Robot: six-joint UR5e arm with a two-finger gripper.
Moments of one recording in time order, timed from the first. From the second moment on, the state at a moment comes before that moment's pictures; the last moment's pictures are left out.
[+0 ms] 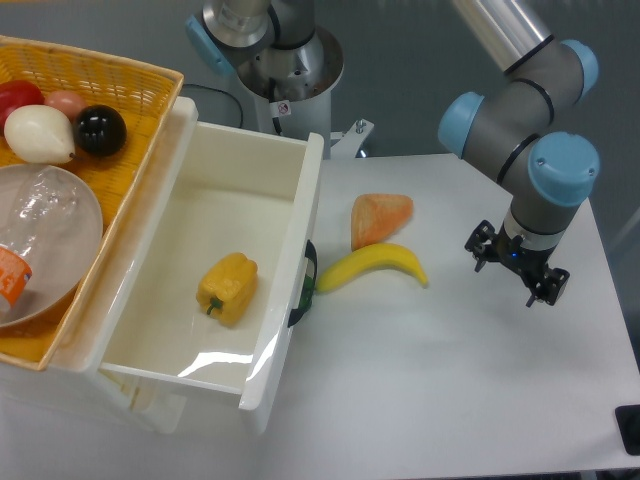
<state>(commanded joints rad) 2.79 -2.08 -1.49 -1.08 1.54 1.47</state>
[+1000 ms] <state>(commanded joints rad) 2.78 -2.02 -1.53 -1.08 1.34 1.24</state>
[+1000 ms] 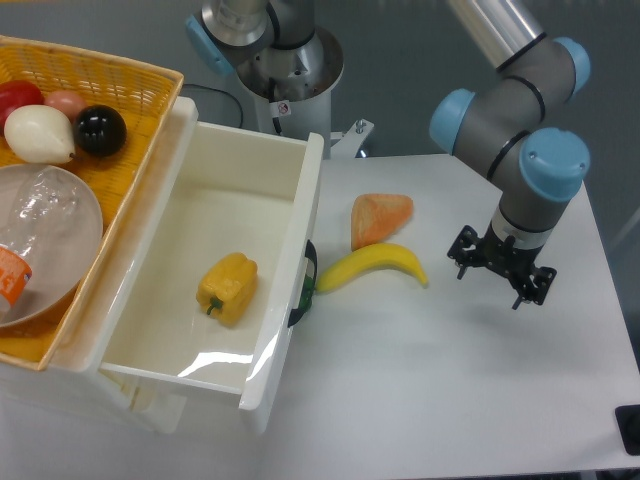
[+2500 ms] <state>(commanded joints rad) 2.69 -1.98 -1.53 -1.40 0.97 0.82</state>
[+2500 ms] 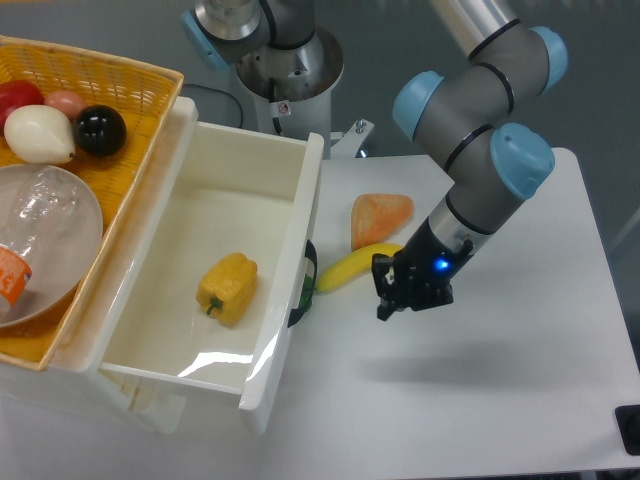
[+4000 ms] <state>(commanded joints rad) 2.63 -1.94 -1.53 -1.54 0.88 0.79</state>
